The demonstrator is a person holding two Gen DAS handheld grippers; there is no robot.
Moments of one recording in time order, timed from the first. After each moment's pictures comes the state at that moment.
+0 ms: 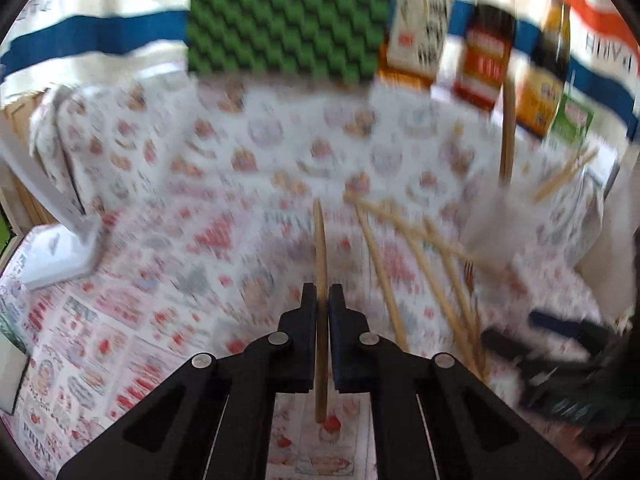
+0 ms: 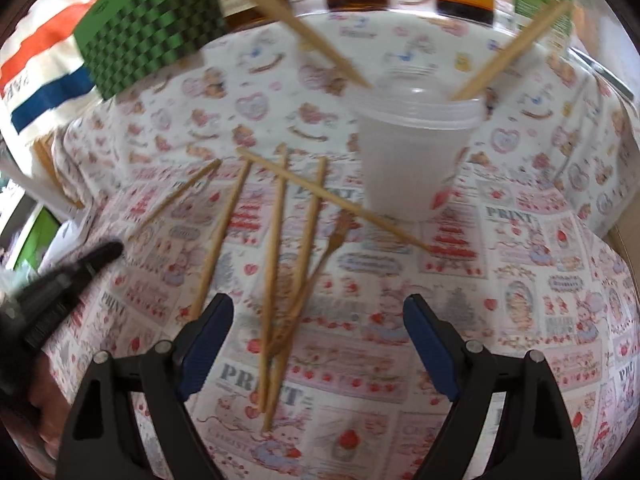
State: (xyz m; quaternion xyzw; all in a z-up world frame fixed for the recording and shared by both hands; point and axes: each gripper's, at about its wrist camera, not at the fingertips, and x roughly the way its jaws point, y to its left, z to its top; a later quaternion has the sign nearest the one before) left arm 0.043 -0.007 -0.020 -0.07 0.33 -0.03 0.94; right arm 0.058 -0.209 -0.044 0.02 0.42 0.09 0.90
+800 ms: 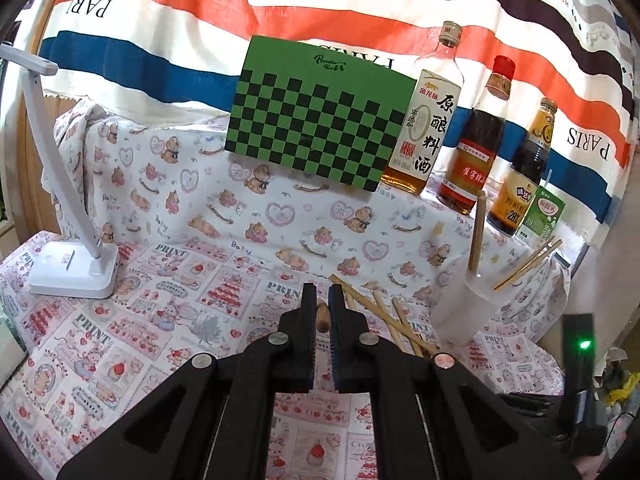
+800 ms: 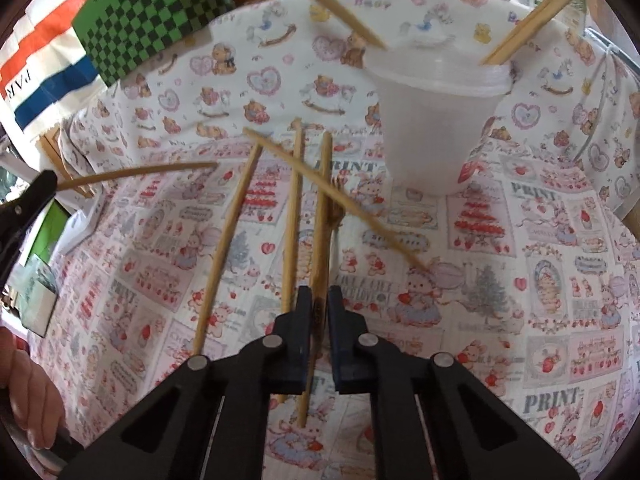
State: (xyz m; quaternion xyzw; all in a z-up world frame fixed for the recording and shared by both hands) left arm 0.013 0.021 0.013 -0.14 0.23 -0.04 0.96; right arm 0.057 -0.214 -0.046 0.06 0.44 0.11 0.89
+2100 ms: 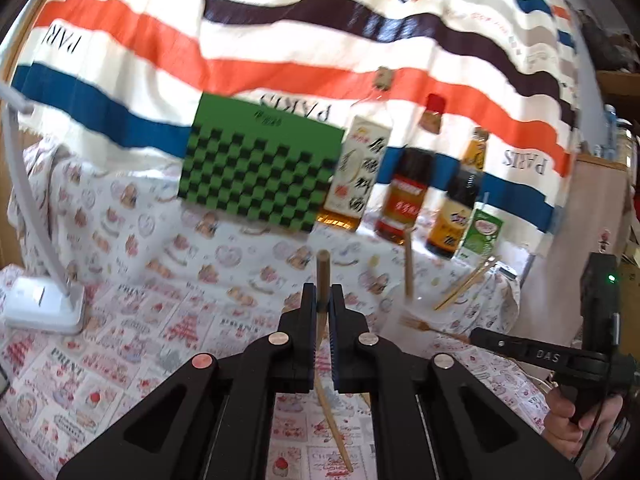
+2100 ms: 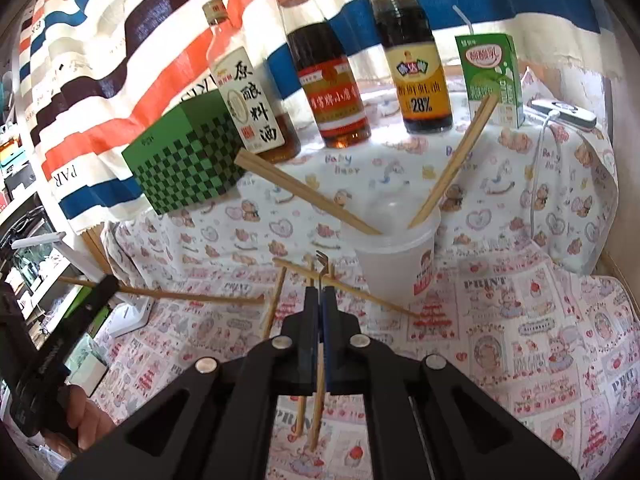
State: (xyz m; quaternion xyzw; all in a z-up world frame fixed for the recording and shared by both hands) left arm -0.020 0.015 0.033 -0.13 0.13 -0.13 0.97; right arm 0.018 -0.259 0.030 0.13 0.28 0.13 0.94
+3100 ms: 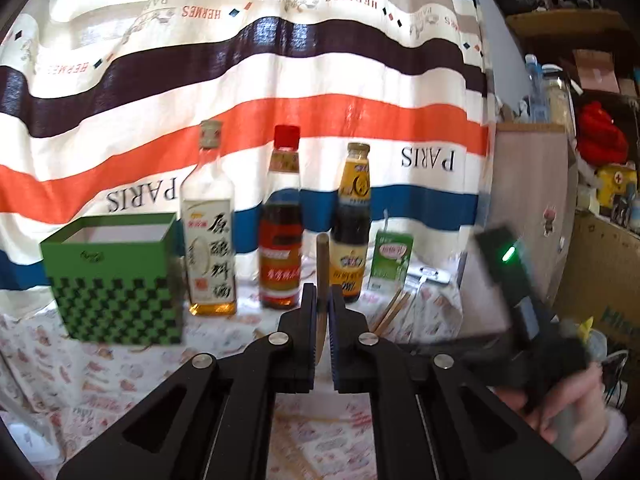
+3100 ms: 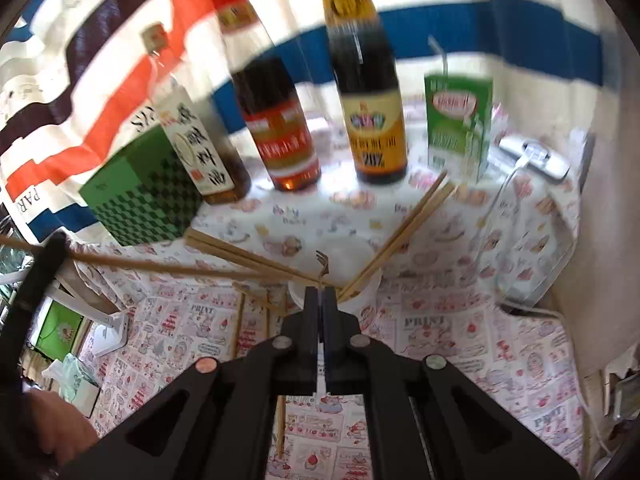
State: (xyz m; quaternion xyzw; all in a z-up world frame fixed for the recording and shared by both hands) left arm 0.016 -0.100 0.146 -0.01 0.10 -0.25 0.96; right arm 0.074 -0.299 0.093 0.12 0.36 0.06 0.92
